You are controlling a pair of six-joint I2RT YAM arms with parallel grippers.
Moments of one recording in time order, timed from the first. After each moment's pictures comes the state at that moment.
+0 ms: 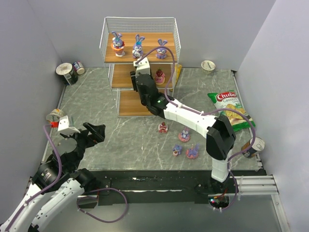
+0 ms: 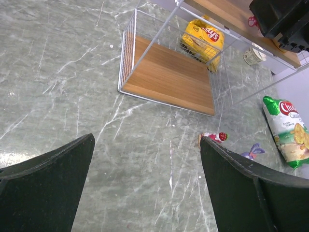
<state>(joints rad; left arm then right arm) -0.67 0.28 0.70 -0.66 -0.55 -0.67 0.87 1.87 1.64 0.10 0.66 0.03</state>
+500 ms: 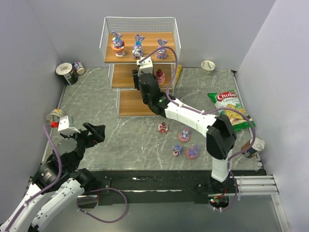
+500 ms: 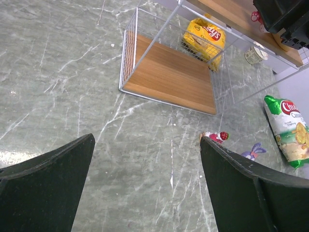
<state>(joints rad) -0.67 0.28 0.70 -0.67 -0.55 -0.68 0.84 1.87 1.62 0.16 0.63 0.05</state>
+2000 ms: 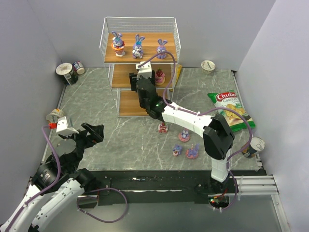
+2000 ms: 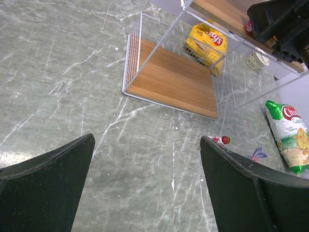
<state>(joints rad) -0.67 0.26 0.70 -0.68 -0.57 -0.68 0.88 1.89 1.57 0.27 0.74 0.05</state>
